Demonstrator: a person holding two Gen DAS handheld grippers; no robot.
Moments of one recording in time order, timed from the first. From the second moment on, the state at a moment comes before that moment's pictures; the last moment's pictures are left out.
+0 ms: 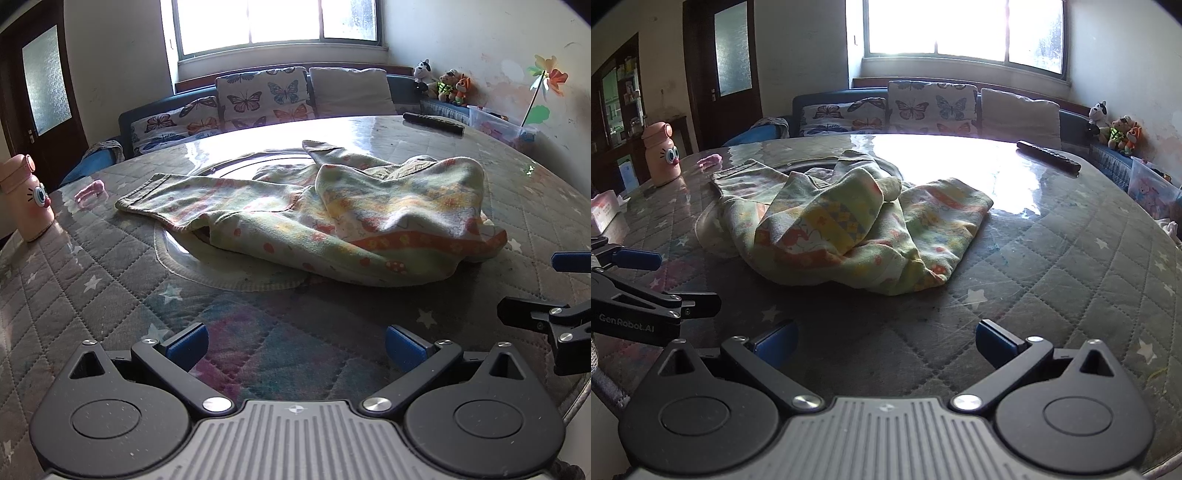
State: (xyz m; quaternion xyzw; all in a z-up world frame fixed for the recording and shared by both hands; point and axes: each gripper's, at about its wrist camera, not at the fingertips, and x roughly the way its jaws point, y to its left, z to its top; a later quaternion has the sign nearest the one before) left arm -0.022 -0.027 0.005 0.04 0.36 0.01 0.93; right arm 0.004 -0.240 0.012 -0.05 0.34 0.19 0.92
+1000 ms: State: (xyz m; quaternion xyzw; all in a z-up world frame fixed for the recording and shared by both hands) left arm -0.020 -0.033 0.008 0.05 0.36 0.00 0.93; right arm 0.006 -0.236 0.017 -0.06 0.33 0.20 0.92
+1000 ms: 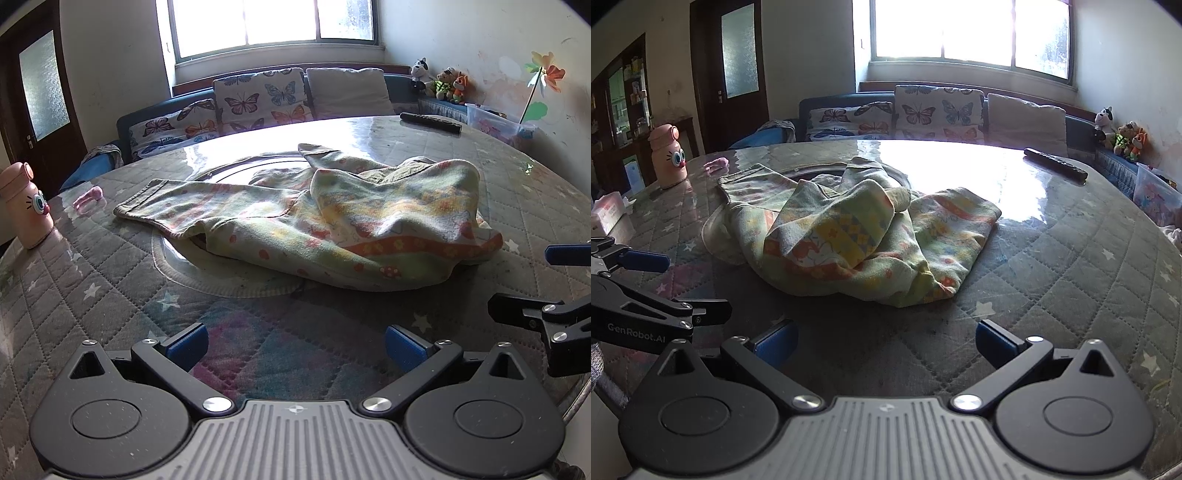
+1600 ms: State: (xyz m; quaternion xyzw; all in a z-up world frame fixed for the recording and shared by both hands) left arm -0.011 -0.032 0.014 0.05 0.36 0.00 0.93; right arm 0.011 -0.230 0.020 -0.06 0.33 0.21 0.92
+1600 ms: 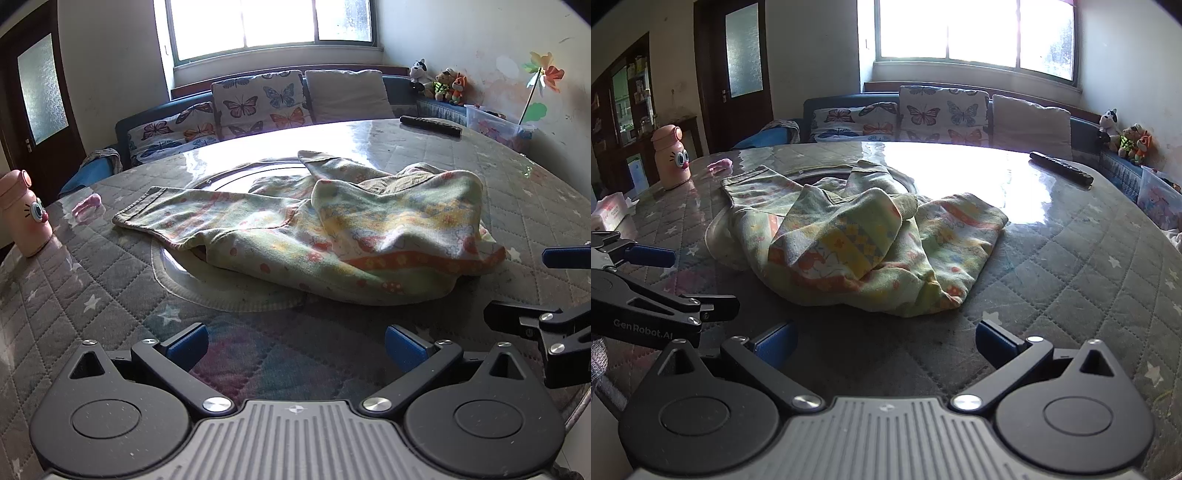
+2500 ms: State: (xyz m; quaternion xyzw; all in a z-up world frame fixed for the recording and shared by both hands) left arm 0.031 -0.014 0.040 0.04 0.34 0.01 0.94; right arm 0.041 -0.220 0.041 -0.04 0.32 0.25 0.91
